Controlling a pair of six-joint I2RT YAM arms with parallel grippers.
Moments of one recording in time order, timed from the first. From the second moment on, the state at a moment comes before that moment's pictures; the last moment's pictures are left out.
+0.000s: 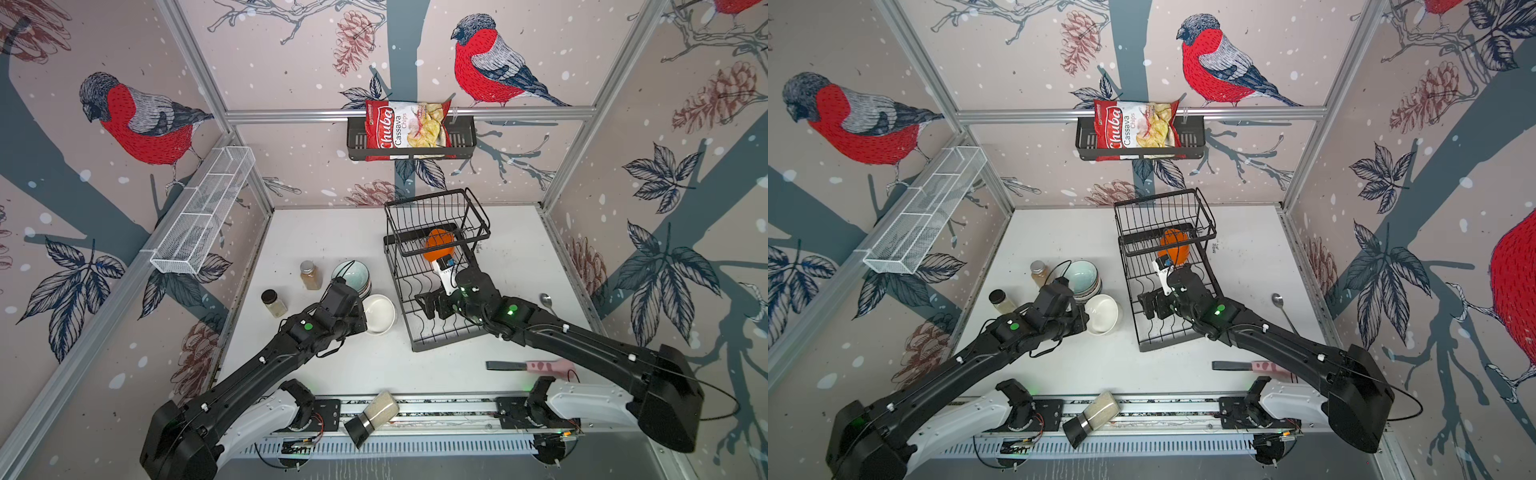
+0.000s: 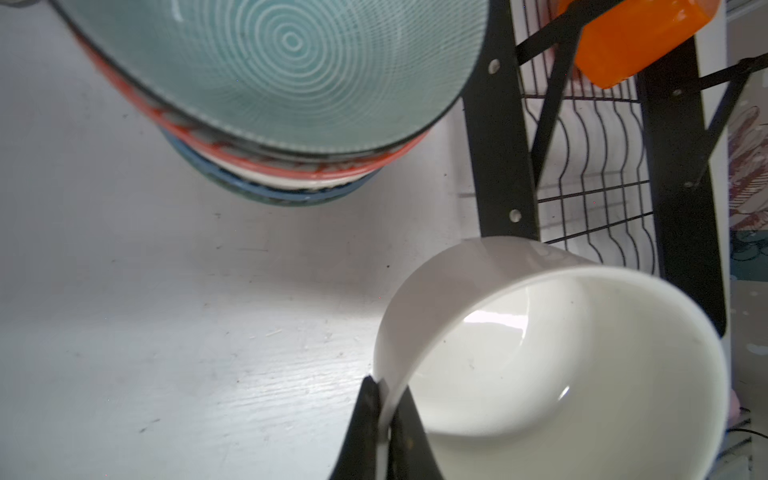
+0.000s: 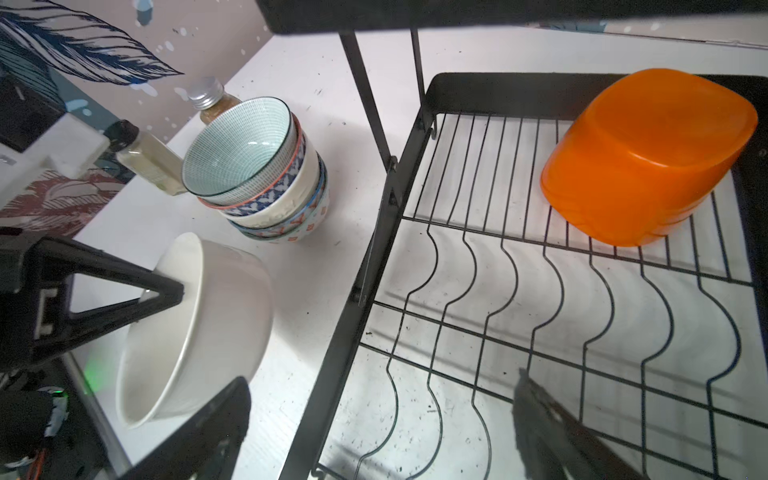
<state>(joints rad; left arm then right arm) -0.65 0.95 0.65 -0.60 -0.01 -0.80 0.88 1.17 0.79 -0.20 0.00 0.29</state>
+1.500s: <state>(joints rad) -0.72 1.22 0.76 -0.13 0.11 -0.79 0.69 1.08 0.69 -0.06 -0.46 0.45</state>
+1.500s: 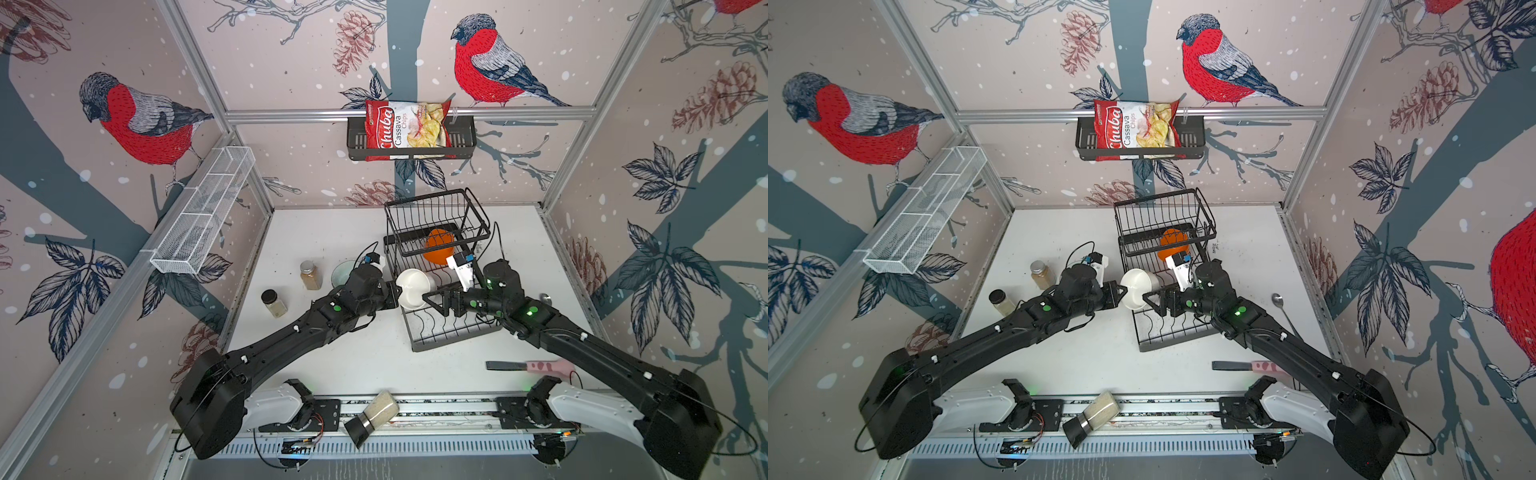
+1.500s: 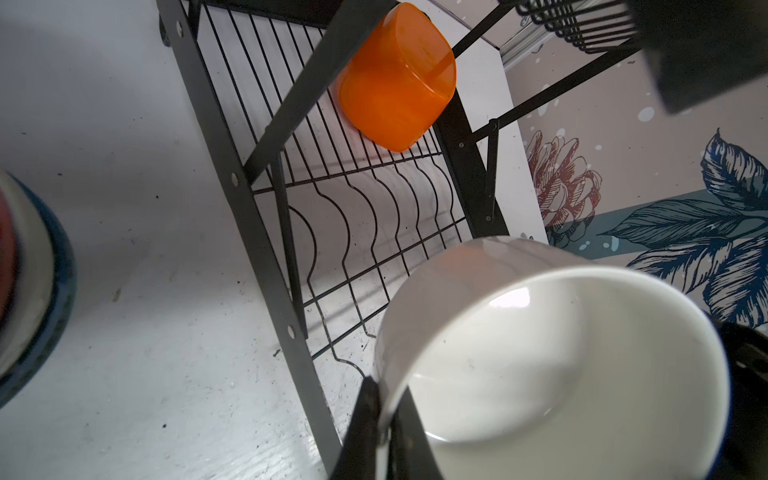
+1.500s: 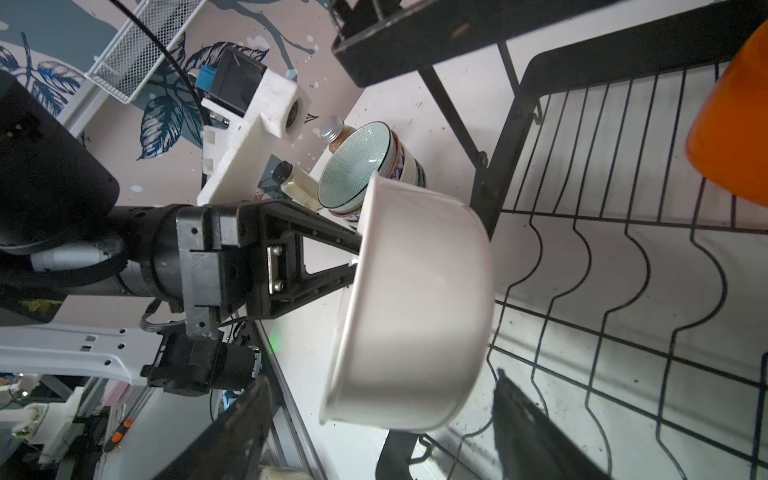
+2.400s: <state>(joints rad) -0.73 1.28 0.78 -0.07 0.16 -0.80 0.65 1.13 0.68 0.00 -0.50 0.51</state>
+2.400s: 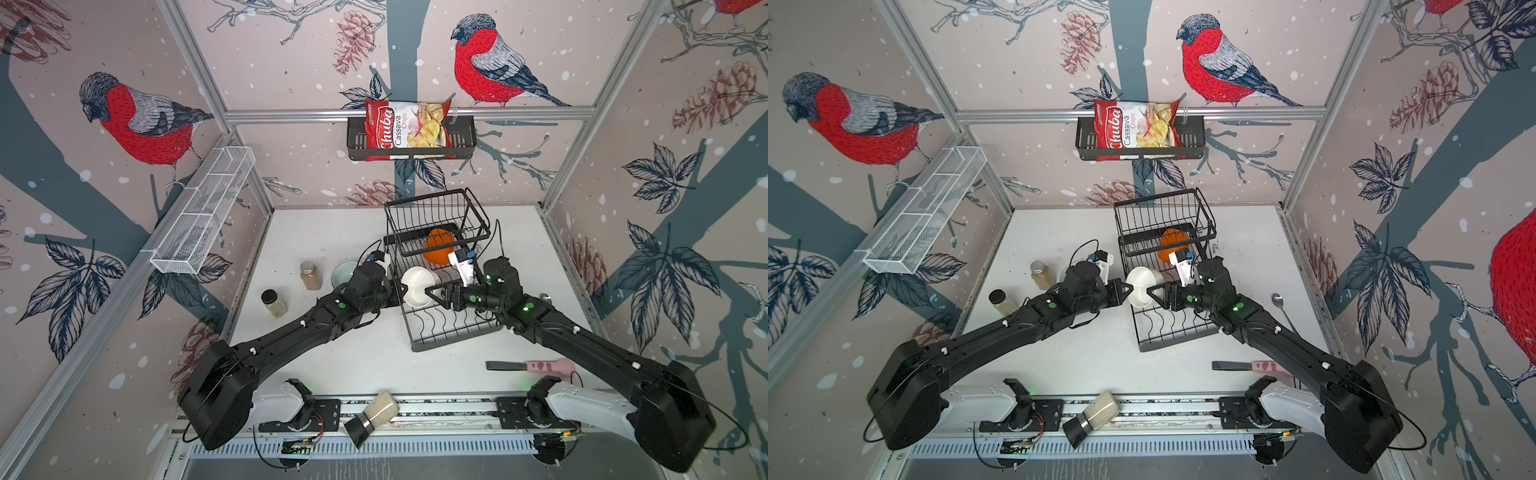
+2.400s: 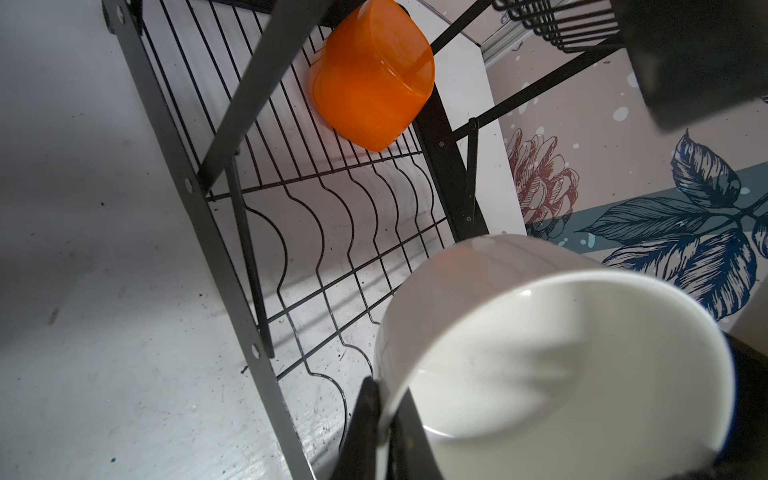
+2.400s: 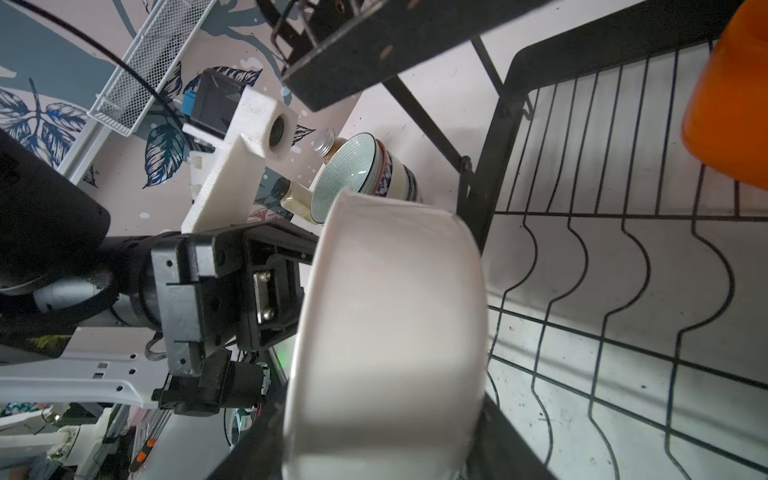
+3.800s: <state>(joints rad) -0.73 1.33 0.79 -0.06 0.14 -0.79 0.69 1.18 0.70 -0.06 -0.31 0.42</state>
